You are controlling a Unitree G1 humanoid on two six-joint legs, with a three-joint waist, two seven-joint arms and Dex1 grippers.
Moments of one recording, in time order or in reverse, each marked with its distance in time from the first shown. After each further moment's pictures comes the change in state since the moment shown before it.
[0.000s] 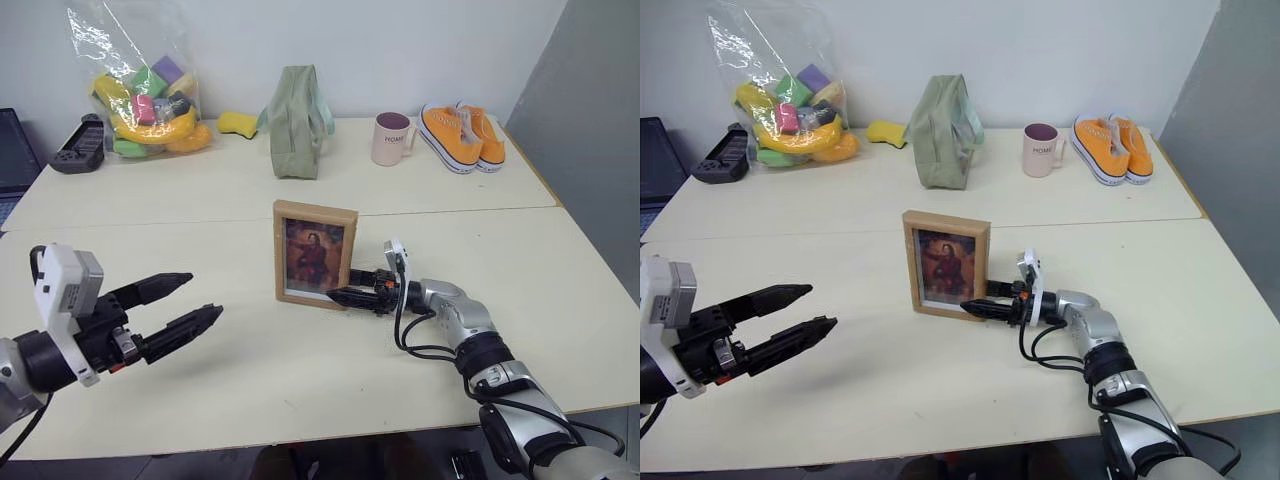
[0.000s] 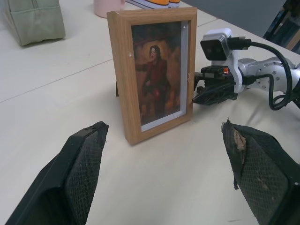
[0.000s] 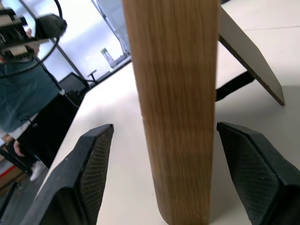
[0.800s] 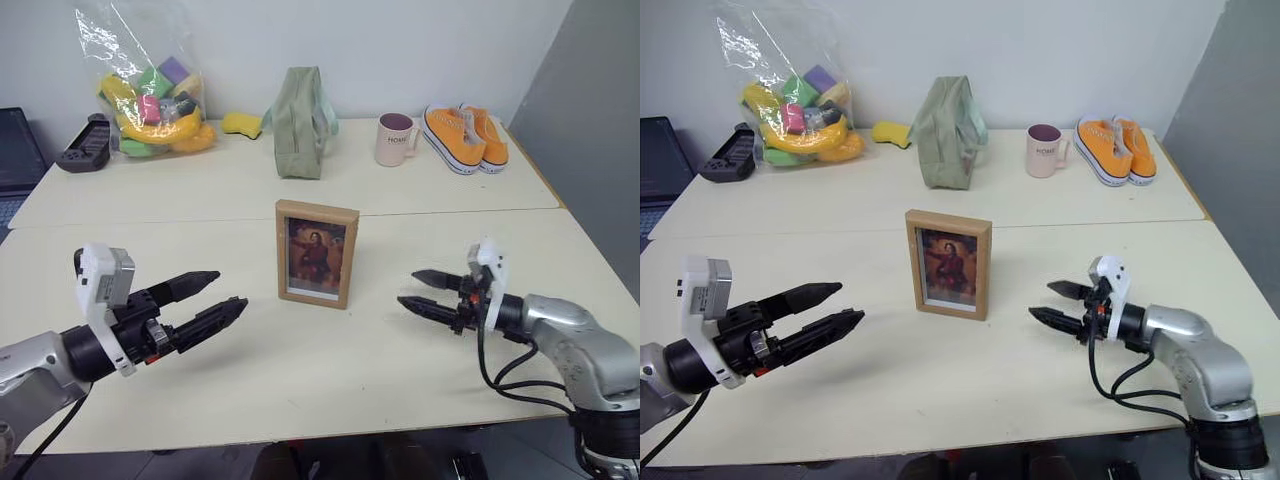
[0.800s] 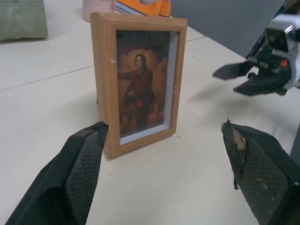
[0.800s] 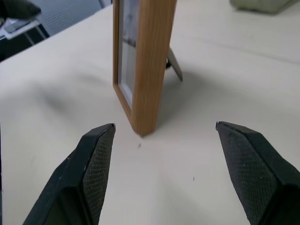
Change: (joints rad) left arm -0.104 -0.043 -0.149 0.017 -0.058 0.014 0.096; right arm 0.414 -0.382 -0.303 -1.090 0.228 0.569 -0.430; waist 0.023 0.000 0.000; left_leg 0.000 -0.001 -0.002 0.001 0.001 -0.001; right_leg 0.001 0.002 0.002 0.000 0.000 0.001
